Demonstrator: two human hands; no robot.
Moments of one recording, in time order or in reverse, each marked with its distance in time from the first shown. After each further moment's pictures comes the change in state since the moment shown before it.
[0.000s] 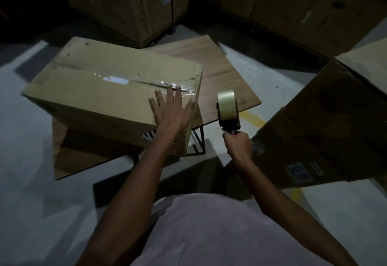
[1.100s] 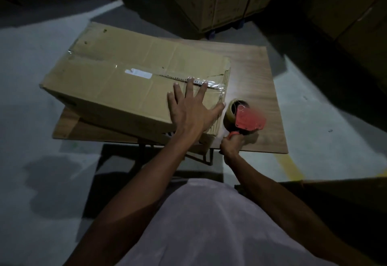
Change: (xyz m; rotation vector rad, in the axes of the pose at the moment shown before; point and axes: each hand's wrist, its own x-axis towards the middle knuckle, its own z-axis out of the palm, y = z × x) left_hand 0.088 0.078 0.004 -0.013 0.178 -0.404; right_hand 0.180 -0.062 0.064 -0.047 -0.368 -0.031
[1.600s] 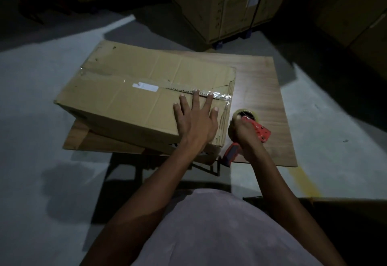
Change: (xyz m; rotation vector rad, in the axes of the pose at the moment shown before) left_hand 0.006 0.006 -0.002 0.023 -0.041 0.035; right_hand -0.008 -0.082 -0.050 0.148 -0.321 -0.164
